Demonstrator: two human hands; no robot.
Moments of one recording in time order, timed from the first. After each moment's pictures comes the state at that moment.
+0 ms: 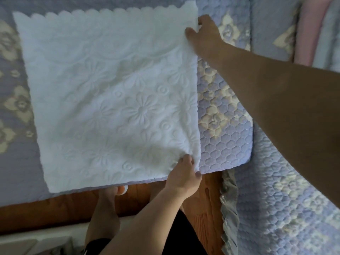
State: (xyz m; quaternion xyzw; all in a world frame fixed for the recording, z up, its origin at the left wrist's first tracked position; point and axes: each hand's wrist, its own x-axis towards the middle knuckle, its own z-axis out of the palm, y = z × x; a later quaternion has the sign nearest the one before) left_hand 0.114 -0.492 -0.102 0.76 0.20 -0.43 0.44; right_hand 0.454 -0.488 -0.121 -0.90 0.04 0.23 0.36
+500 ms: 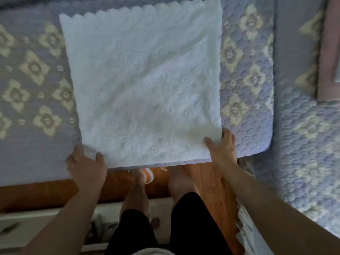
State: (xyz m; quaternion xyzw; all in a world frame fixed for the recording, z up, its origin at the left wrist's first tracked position) left_hand -0.001 -0.225 -0.094 0.77 0.57 -0.22 0.18; right_hand 0.151 -0.569 -0.100 -0.87 0.23 0.35 0.26
